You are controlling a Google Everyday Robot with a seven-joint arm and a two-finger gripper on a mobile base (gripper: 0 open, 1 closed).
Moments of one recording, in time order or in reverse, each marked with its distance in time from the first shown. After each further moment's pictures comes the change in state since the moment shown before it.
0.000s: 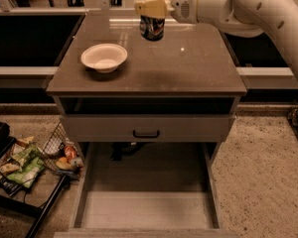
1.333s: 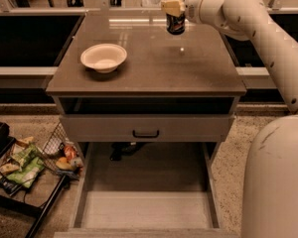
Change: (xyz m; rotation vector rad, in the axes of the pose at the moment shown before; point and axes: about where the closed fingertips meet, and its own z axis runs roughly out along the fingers) arm 0.054 -0.172 0.006 0.394 0.027 0.026
